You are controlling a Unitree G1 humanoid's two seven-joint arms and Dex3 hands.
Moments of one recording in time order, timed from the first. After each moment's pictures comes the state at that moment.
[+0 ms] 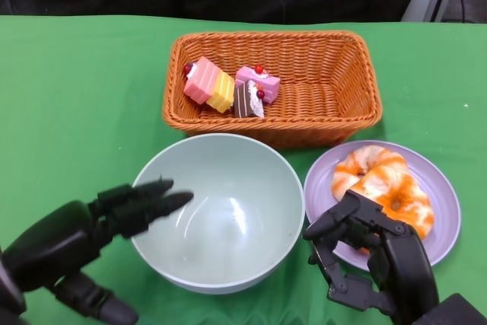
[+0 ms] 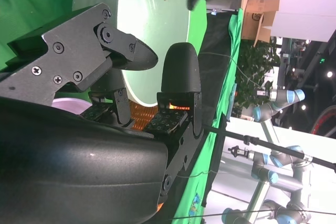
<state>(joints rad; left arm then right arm) -0.52 0.61 -0.68 1.10 0.41 -1.41 0.36 0.11 0.09 0.16 0.19 -0.09 -0.58 0.02</state>
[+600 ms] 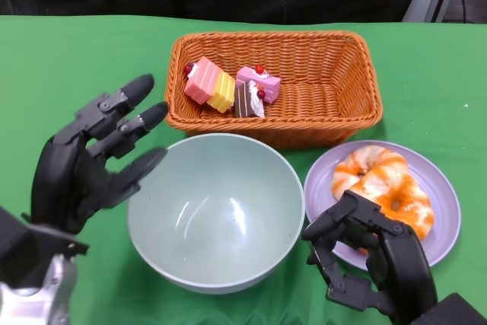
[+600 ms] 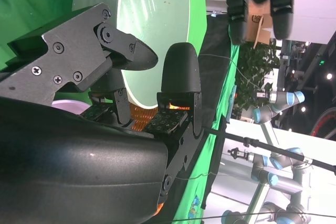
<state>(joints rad) -0.29 0.22 -0.16 0.53 -0.50 -0.73 -0.22 0.11 0.09 0.16 0.19 -0.09 -0.58 0.02</state>
